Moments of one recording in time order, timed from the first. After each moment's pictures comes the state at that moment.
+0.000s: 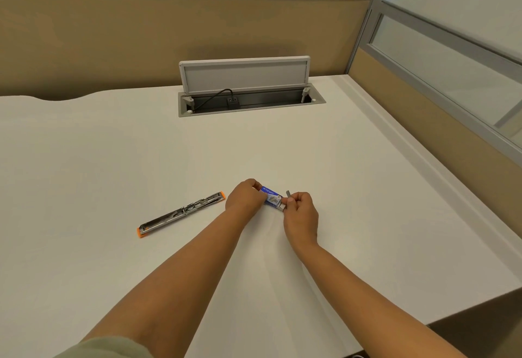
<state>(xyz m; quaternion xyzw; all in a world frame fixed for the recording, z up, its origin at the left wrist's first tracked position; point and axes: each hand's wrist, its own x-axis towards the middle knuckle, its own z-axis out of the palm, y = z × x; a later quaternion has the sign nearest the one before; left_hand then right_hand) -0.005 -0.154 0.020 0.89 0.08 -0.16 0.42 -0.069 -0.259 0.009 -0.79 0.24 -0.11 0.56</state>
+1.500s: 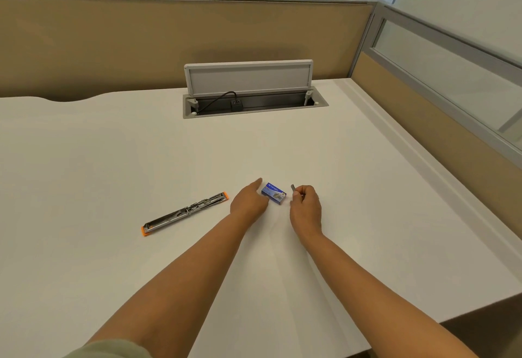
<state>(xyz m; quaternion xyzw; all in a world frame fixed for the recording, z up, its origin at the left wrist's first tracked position) -0.012 -0.153 0.010 0.89 0.05 -0.16 0.43 -0.049 -0.272 0.004 -0.80 0.21 -0.11 0.55</state>
